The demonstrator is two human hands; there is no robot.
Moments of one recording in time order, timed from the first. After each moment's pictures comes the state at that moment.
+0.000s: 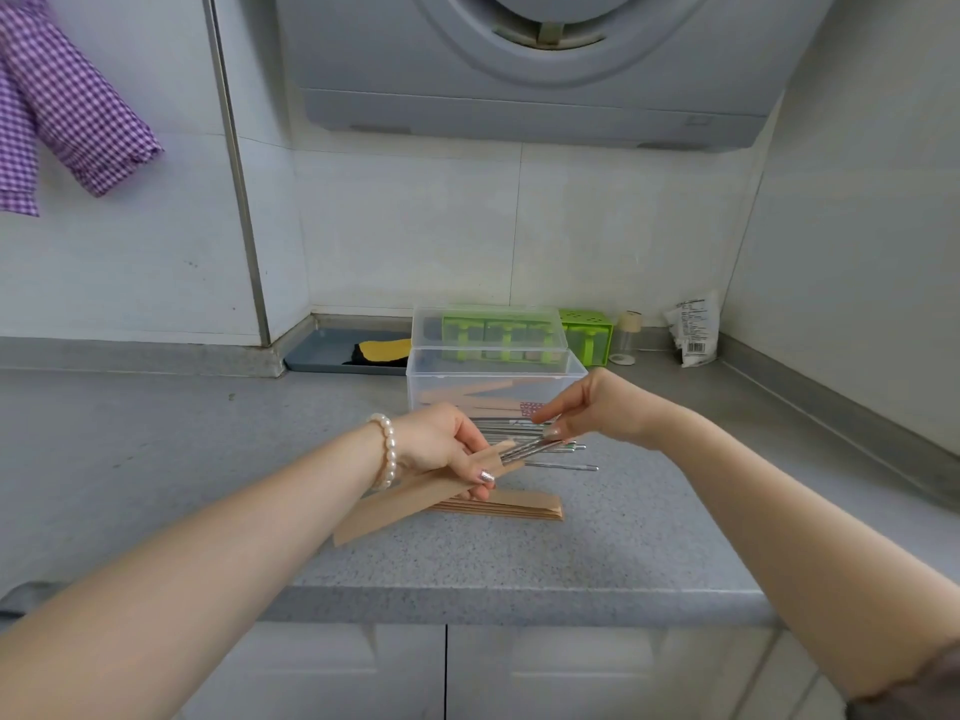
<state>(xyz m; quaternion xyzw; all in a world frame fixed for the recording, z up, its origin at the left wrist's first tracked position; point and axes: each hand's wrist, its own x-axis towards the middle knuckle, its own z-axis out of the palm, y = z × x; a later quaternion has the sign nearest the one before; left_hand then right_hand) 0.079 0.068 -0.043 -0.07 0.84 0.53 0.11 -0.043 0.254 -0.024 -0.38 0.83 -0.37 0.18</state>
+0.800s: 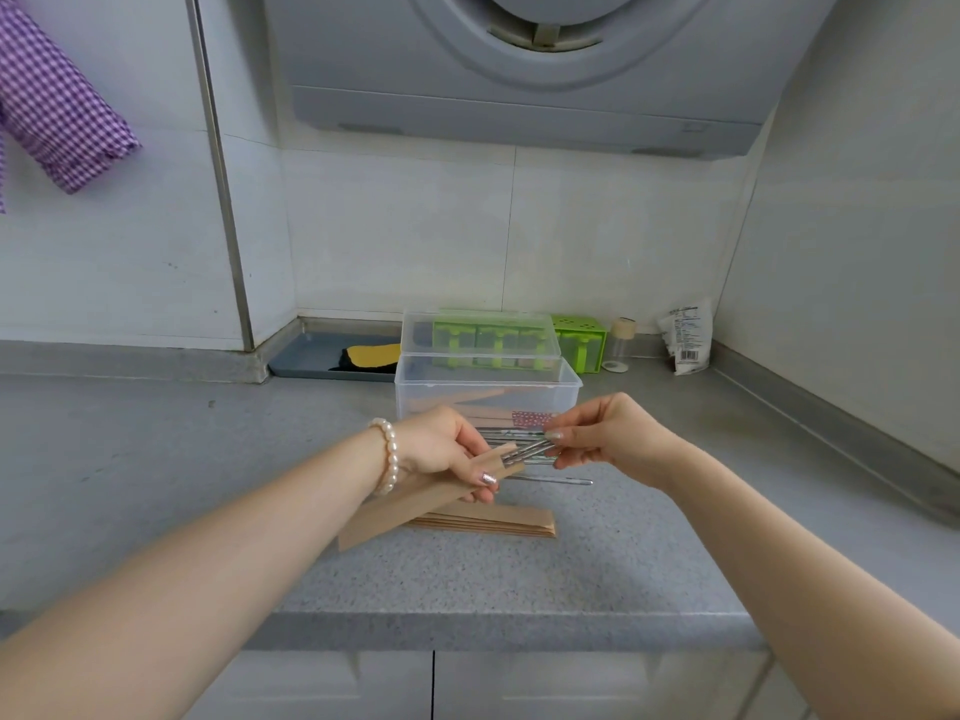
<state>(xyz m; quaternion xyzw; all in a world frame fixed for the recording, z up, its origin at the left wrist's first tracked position) 0.059 0.068 -0.044 -0.06 0.82 0.55 0.11 -0.056 0.263 -0.047 -0.29 0.73 -0.57 0.23</state>
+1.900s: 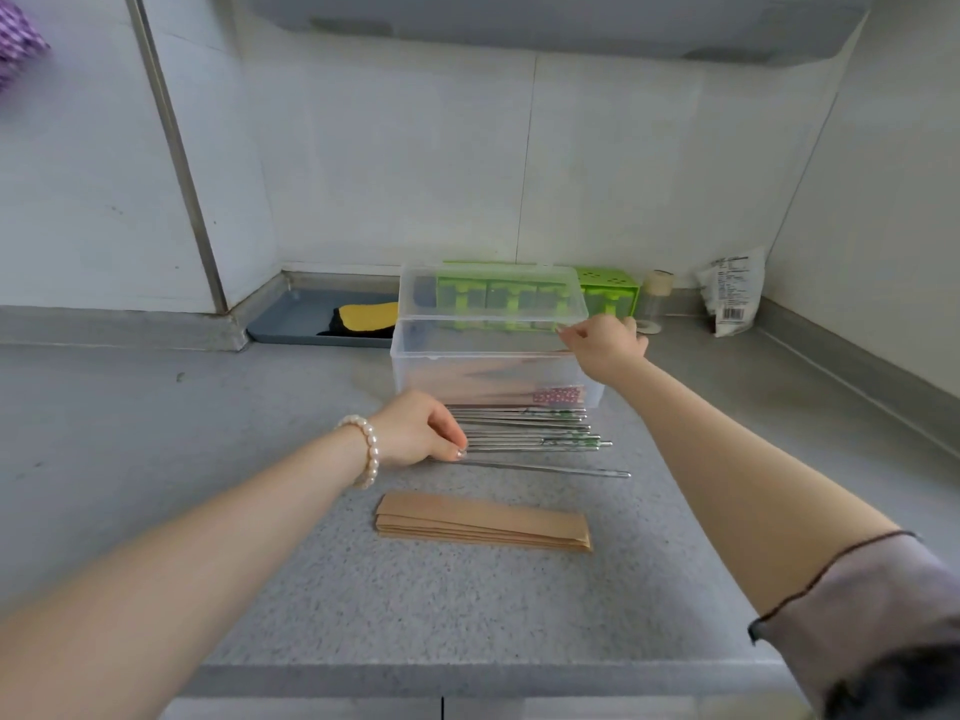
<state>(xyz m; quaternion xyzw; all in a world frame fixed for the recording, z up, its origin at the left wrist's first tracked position) 0.004 0.008 -0.093 -0.09 0.93 0.35 0.00 -0.178 0.173 -0.065 -0.18 0.95 -0.25 -0.06</state>
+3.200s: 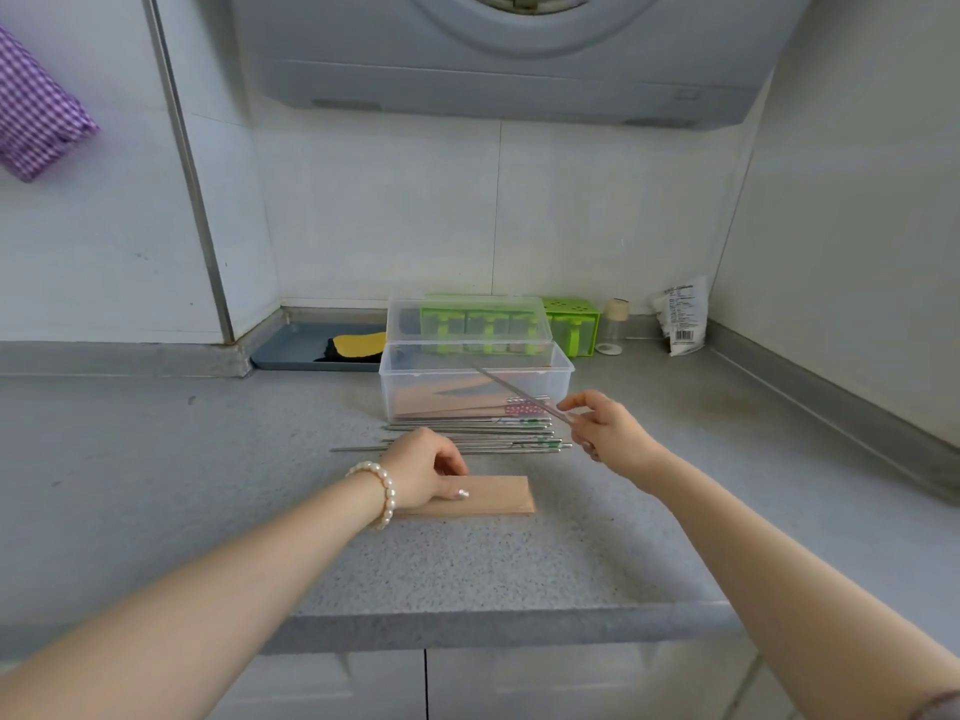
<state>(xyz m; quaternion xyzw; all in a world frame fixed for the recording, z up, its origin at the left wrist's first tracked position) 0.039 0.057 -0.100 -0.06 0.96 0.27 -0.06 -0.081 0.265 -0.087 -0.27 0.82 -0.49 0.09</state>
